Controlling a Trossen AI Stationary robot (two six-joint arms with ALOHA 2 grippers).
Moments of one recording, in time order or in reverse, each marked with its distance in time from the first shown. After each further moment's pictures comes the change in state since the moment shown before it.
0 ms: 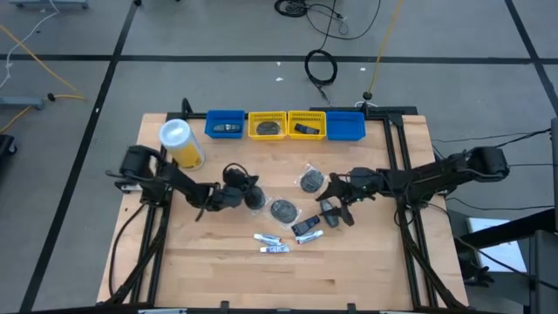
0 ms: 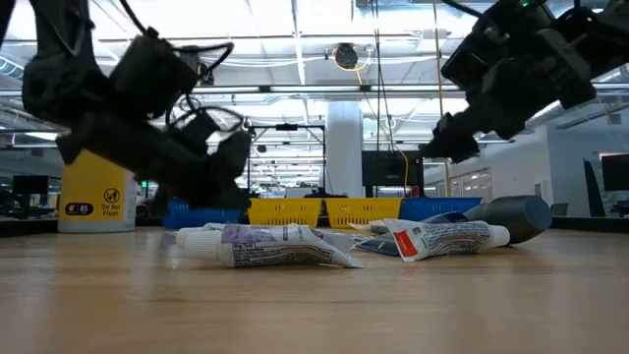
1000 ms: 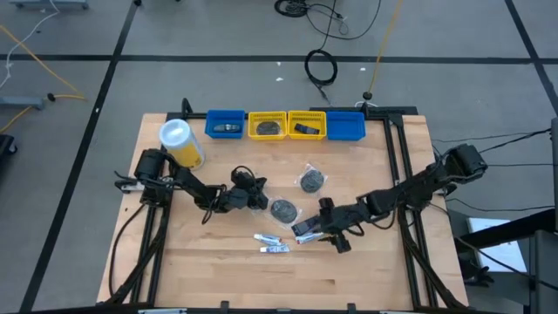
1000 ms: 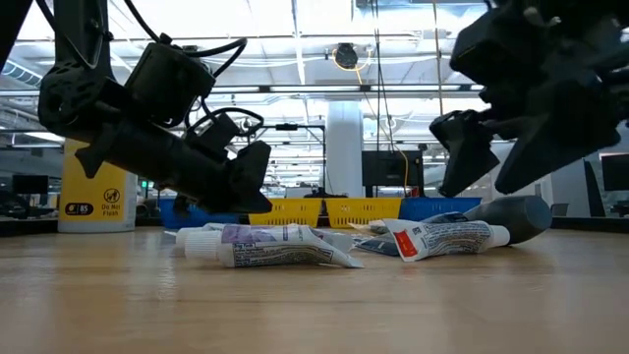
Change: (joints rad) left arm 0.000 0.108 0.075 0.105 0.028 0.183; right arm 0.355 0.256 0.227 -0.262 0.300 -0.110
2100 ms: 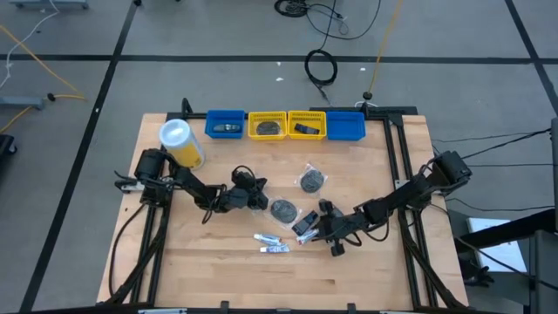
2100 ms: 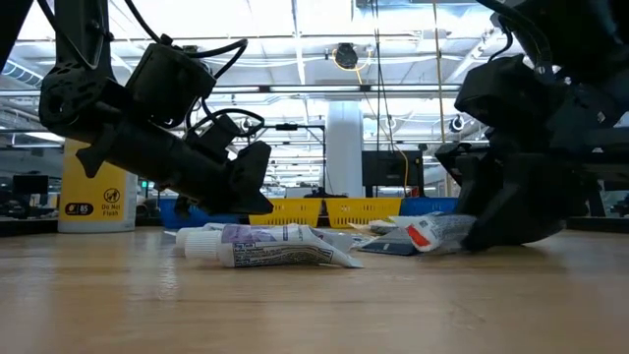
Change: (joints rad) left arm 0.005 0.000 0.000 -0.002 0.021 -0.002; right arm 0.057 0.176 -0.058 0.239 0.193 0.011
